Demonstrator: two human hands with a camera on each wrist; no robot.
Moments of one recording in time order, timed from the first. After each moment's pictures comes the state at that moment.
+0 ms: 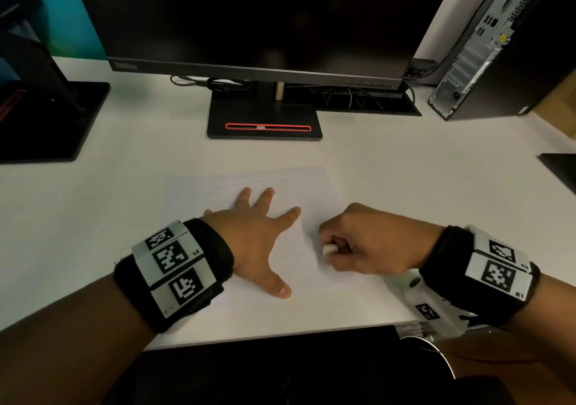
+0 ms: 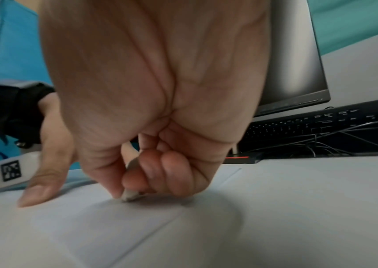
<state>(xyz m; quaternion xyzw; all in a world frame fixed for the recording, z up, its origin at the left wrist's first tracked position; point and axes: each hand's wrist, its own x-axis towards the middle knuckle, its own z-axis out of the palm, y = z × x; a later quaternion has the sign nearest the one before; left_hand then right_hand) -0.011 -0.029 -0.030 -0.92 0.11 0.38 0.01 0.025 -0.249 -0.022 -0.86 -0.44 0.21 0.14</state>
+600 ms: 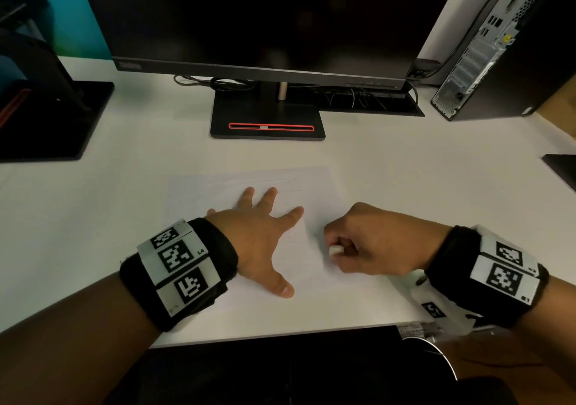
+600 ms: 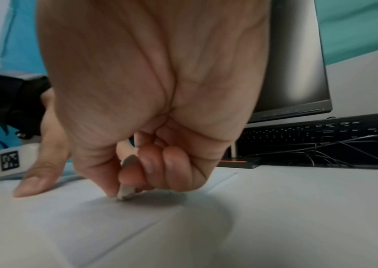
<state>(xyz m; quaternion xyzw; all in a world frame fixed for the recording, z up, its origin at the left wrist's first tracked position) -0.013 -0.030 -0.029 -0.92 0.10 0.37 0.01 0.026 -0.252 -0.019 -0.86 -0.45 0.20 0.14</state>
